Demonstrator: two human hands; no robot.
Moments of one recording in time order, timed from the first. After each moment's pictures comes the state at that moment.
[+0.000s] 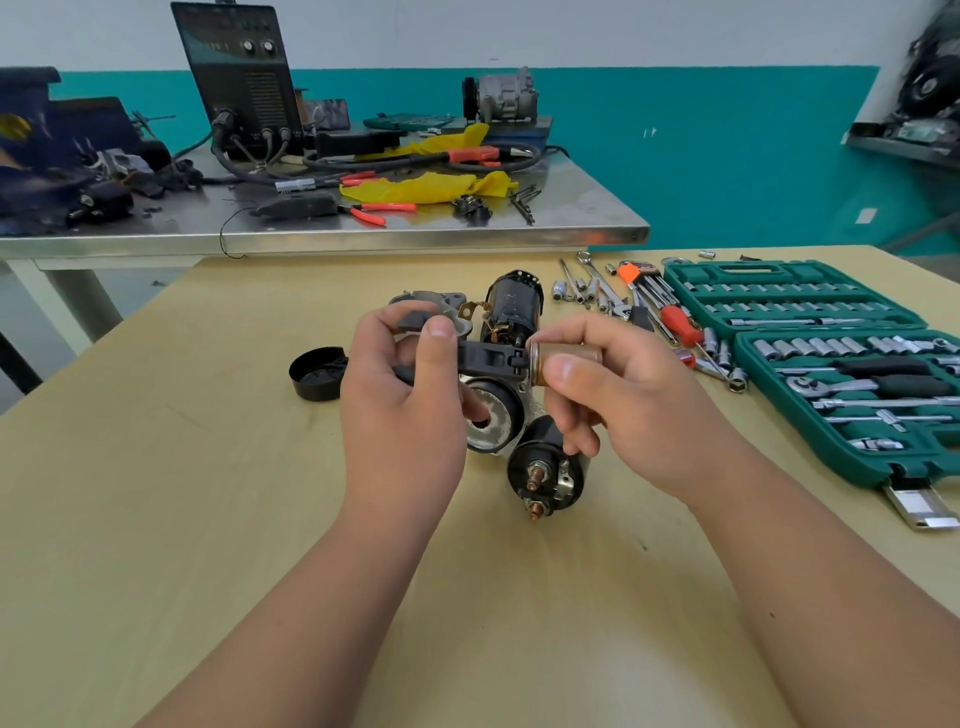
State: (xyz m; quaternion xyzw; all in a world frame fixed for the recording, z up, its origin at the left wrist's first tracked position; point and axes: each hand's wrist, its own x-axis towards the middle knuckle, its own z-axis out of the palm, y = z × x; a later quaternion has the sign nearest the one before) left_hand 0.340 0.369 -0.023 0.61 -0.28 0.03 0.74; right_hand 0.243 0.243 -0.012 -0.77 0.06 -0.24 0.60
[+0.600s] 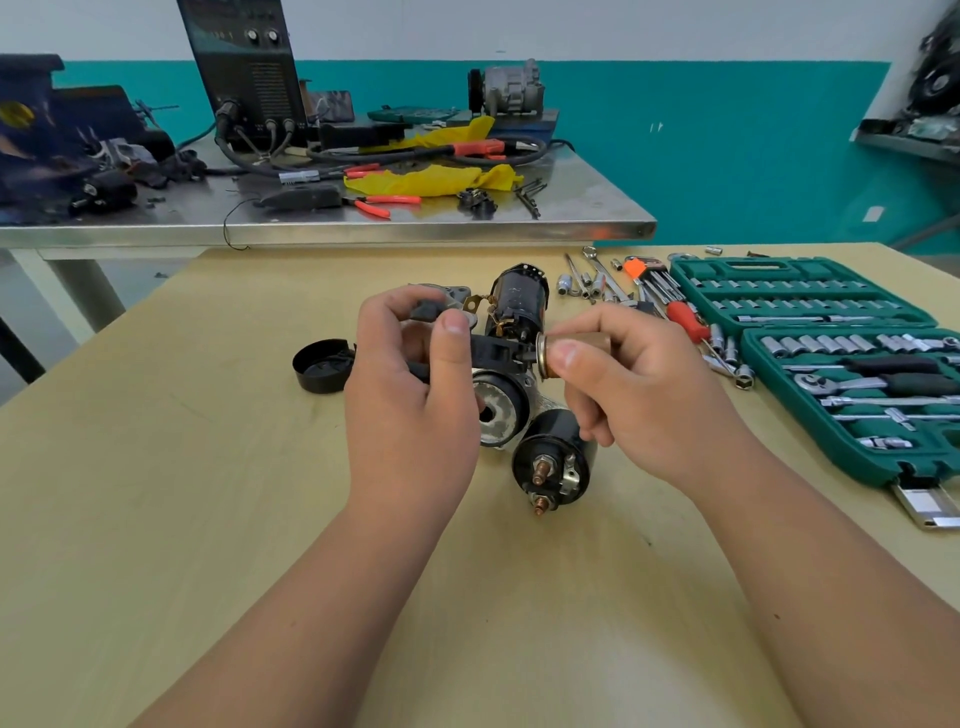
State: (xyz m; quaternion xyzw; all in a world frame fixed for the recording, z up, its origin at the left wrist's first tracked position) left_hand 0.339 0.372 -0.024 0.65 -0.32 0.12 0.68; right_hand 0.245 0.243 -0.013 -0.79 0.10 -0.29 0.53
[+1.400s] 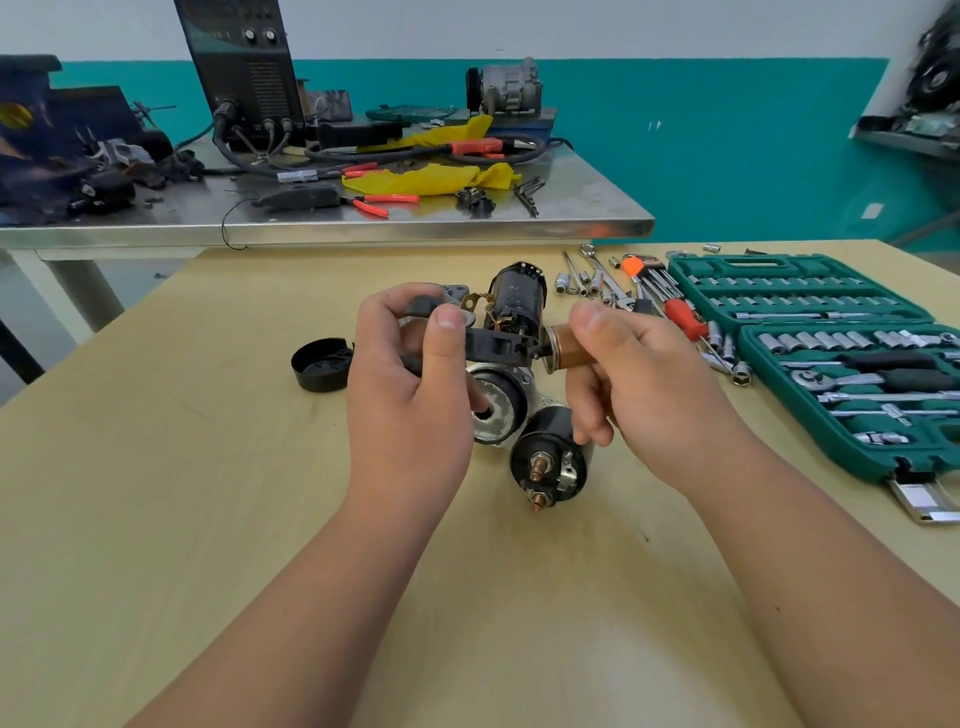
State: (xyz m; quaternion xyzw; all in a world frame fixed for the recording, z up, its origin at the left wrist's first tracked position) left_hand 0.340 0.369 -0.023 0.60 -0.31 0.06 0.74; right_hand 0.247 0.245 -0.012 -0.75 0.11 -0.26 0.60
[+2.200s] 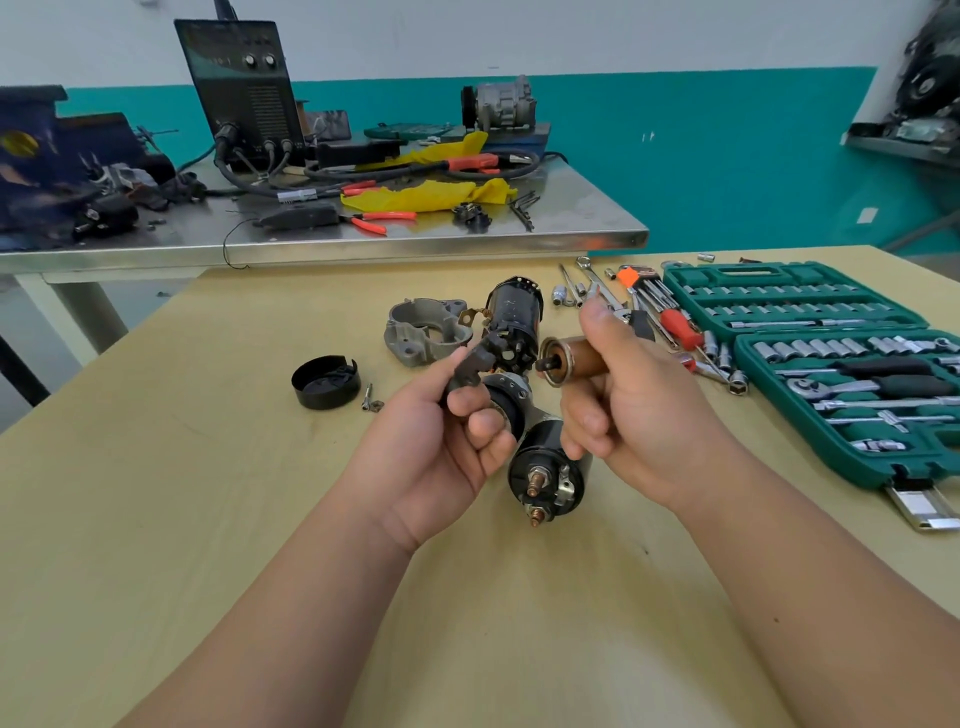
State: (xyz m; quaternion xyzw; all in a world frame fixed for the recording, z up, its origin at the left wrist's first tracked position) left_hand 0.352 0.363 -0.019 0.37 -0.11 -0.48 0.79; right_hand 0.254 0.243 -0.017 -0.62 0.12 -0.23 0.74
